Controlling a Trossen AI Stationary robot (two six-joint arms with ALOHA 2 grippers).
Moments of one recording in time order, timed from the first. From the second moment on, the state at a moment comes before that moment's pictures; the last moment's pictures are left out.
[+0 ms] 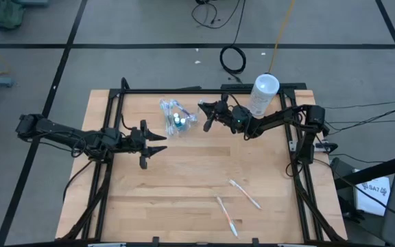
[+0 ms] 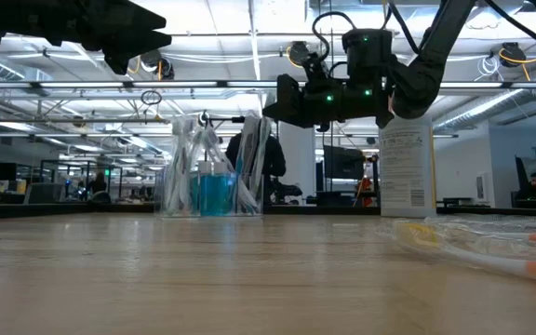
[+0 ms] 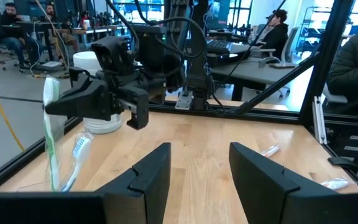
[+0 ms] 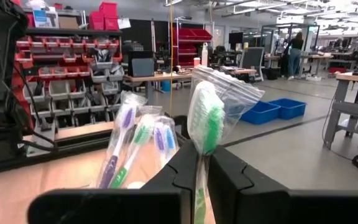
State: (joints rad) left arm -0.16 0.77 0.36 0.37 -0.24 -0.06; right arm -0.30 1.84 0.79 1.15 0.21 -0.01
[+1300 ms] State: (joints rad) left arm -0.16 0.77 0.36 0.37 -0.24 -0.06; right arm -0.29 1.84 0.78 1.00 0.21 0.07
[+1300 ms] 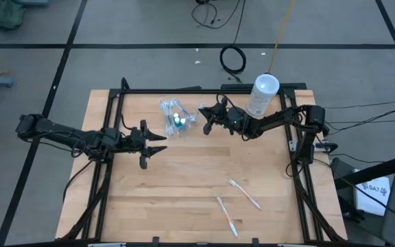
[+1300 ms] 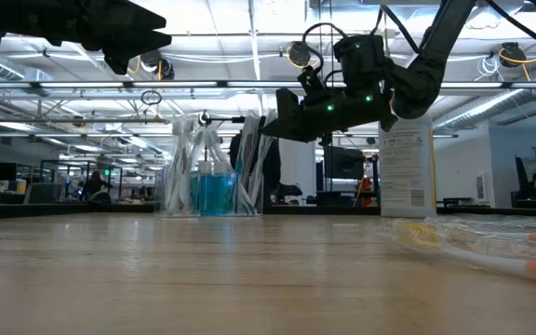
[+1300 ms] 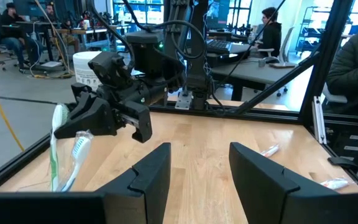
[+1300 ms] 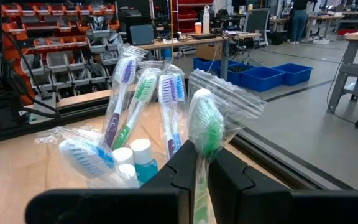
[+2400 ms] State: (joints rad) left arm -0.16 0.77 0.36 0.37 -0.24 -0.06; right arm -0.29 1.65 0.78 0.91 0.20 0.01
